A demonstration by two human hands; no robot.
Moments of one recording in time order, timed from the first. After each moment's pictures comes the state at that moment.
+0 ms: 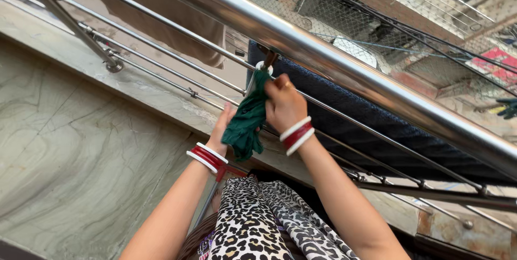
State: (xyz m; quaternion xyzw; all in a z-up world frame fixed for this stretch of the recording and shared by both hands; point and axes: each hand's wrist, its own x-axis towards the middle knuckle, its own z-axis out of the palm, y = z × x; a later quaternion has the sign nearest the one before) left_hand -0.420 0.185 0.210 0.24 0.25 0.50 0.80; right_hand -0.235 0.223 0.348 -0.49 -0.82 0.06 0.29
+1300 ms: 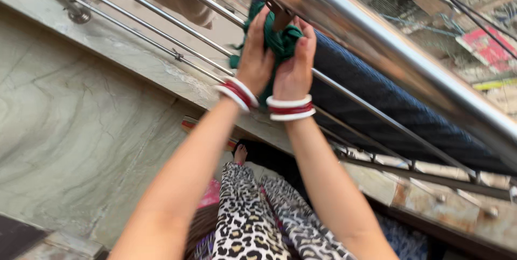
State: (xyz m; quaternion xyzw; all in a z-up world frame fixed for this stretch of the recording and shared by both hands) left_hand -0.362 0.271 0.263 0.65 0.37 0.61 0.24; right_hand -0.248 0.254 0.283 -0.25 -0.42 0.54 0.69
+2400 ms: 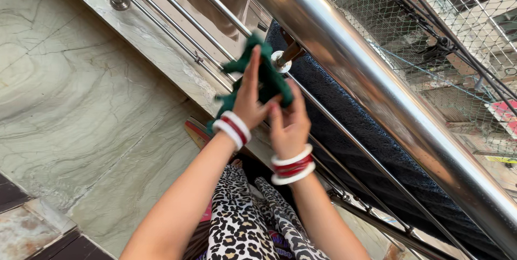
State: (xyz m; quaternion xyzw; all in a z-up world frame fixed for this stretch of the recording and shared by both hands) left_hand -0.345 0.241 0.218 0.59 0.48 0.62 0.18; right_hand -0.222 0.211 0.281 -0.44 -0.66 0.37 0.48
